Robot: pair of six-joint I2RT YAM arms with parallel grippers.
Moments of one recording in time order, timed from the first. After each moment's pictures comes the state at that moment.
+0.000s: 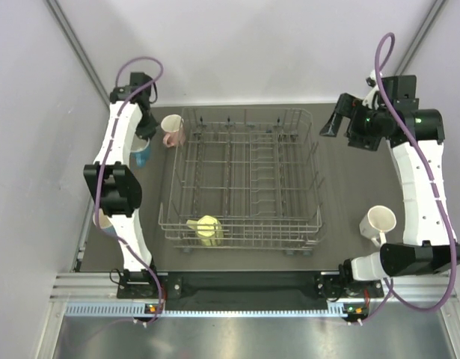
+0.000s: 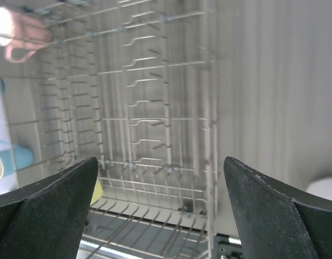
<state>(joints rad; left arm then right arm) -0.02 2.04 2.08 -1.20 -0.31 -0.57 0.05 1.40 1.81 -1.22 -0.23 0.36</state>
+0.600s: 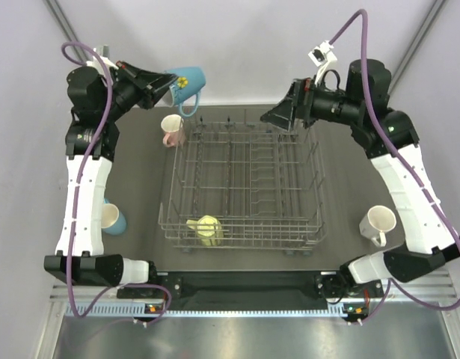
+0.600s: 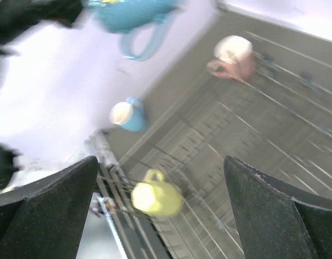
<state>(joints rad) -0.02 1.35 1.74 -0.40 0.54 -1.15 0.42 1.42 1.91 -0.75 -0.58 0.37</state>
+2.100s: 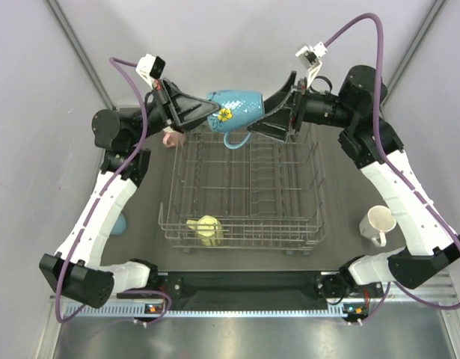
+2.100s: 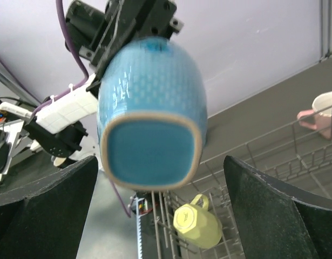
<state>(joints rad) -0.30 1.24 1.35 0.58 0.89 -1.67 0.51 1.36 1.71 -0.25 -0.87 0.54</state>
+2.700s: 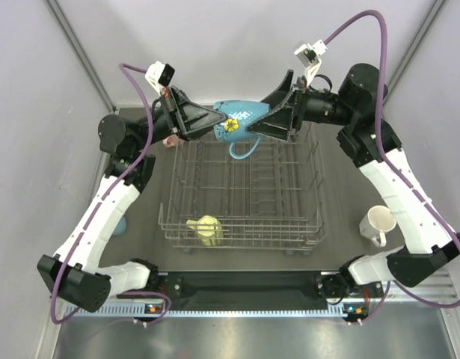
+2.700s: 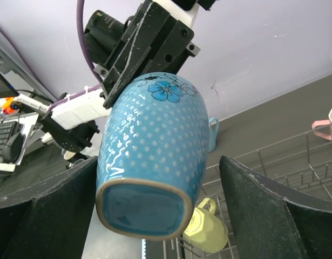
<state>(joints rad) -0.37 1.21 1.30 0.57 0.89 -1.67 0.52 1.37 1.73 -0.21 -0.93 0.56</state>
